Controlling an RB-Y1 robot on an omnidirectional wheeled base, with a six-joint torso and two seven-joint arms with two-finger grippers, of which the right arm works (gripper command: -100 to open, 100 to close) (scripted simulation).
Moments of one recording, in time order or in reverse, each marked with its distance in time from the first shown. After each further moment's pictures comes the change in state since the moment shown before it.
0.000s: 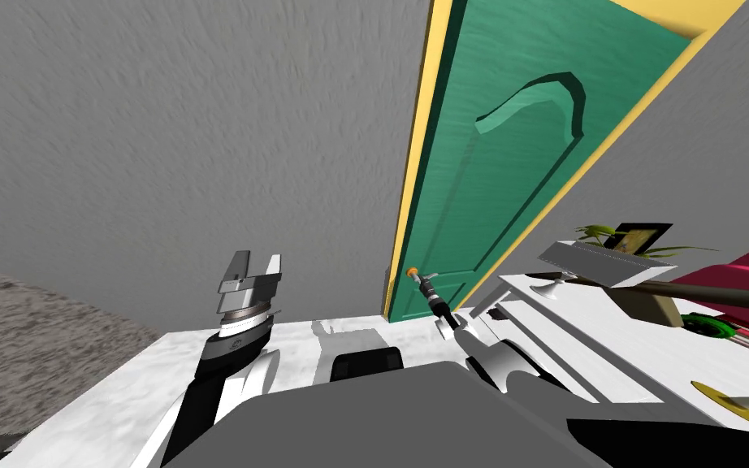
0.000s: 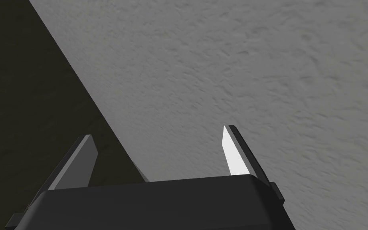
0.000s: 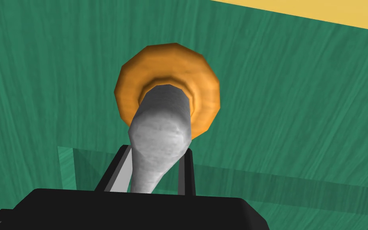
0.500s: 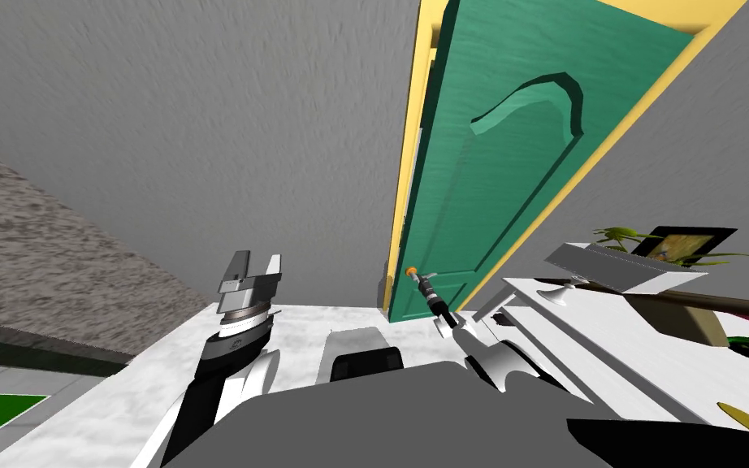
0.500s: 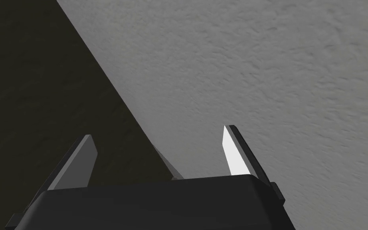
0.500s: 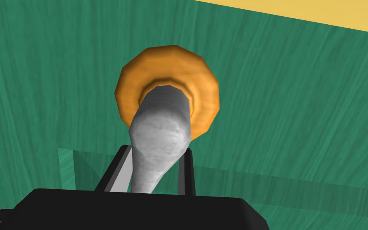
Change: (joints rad) arm 0.000 0.011 -0.026 -0.023 0.036 0.030 0.001
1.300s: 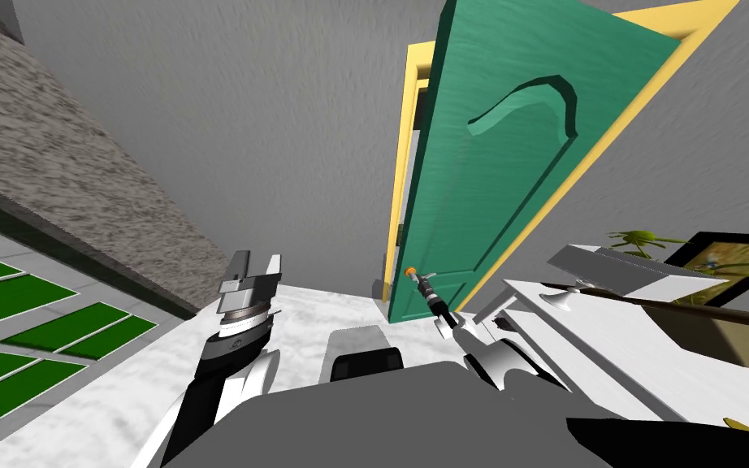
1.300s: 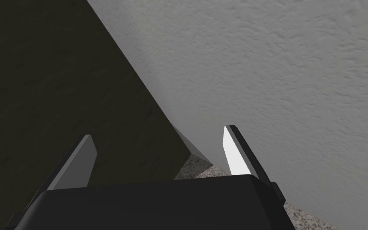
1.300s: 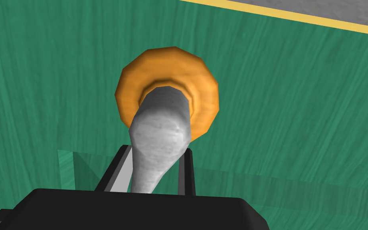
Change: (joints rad) arm -0.011 -0.001 -0.001 0.027 0.038 -0.022 -0.026
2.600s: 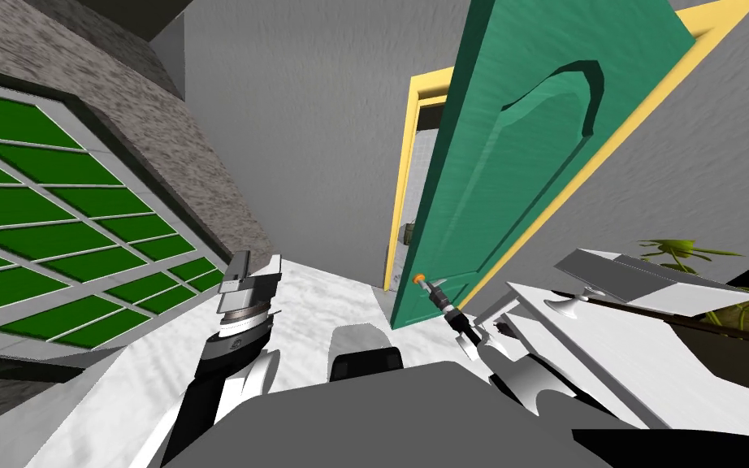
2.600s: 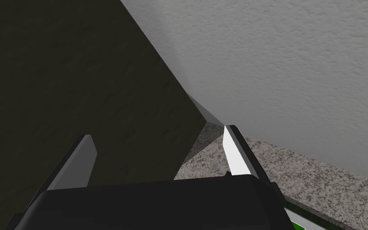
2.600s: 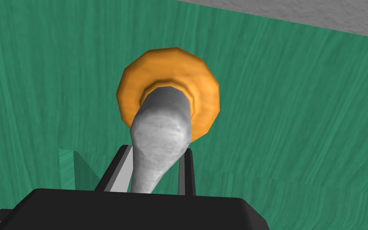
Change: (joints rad) arm 0.111 -0.118 0.055 0.018 0.028 -0.191 -0.126
